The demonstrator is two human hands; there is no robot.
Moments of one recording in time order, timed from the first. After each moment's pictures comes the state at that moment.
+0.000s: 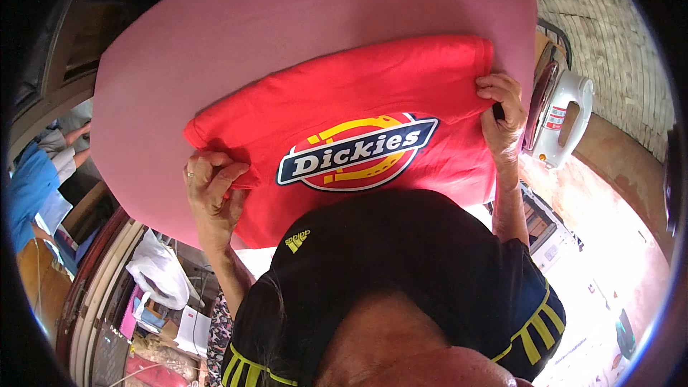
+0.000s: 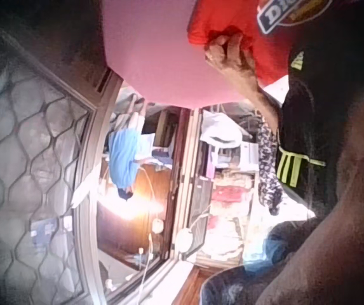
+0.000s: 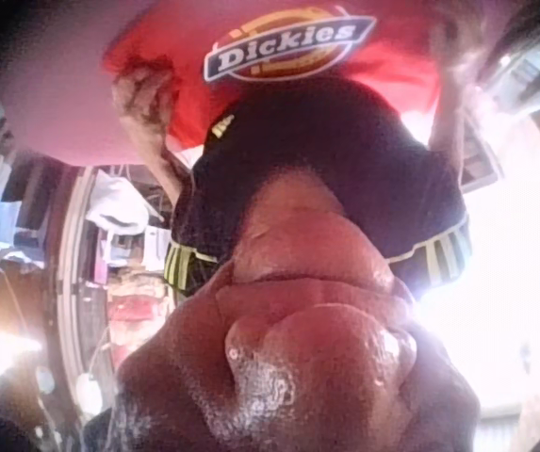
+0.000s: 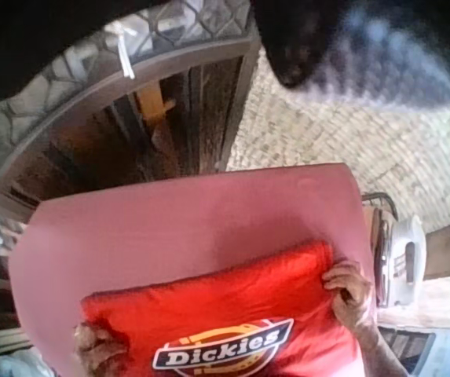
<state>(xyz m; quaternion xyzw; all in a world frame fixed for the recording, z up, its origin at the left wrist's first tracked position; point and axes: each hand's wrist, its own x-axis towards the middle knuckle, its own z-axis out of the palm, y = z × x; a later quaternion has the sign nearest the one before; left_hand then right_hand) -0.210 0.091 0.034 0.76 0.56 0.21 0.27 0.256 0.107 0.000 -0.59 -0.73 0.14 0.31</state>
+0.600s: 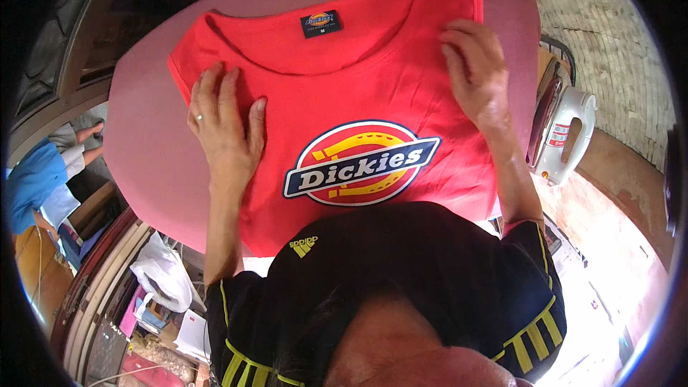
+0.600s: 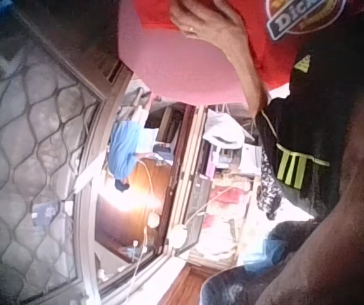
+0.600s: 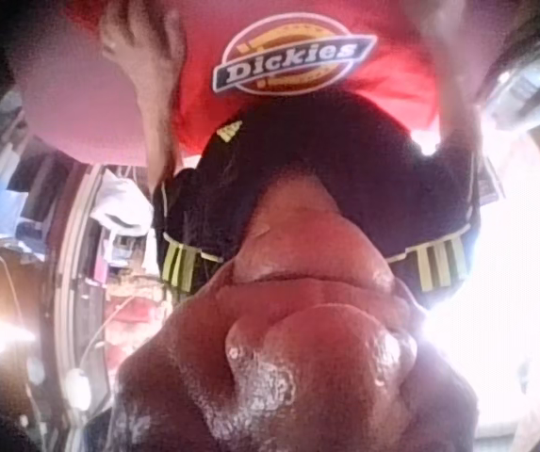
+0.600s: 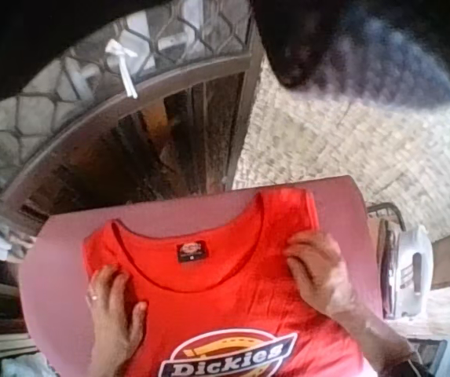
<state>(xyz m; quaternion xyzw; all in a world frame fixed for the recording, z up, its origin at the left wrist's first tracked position) -0.165 0.171 0.009 0.79 0.58 0.20 0.05 0.209 0.201 0.013 -0.55 -0.79 0.03 0.27</state>
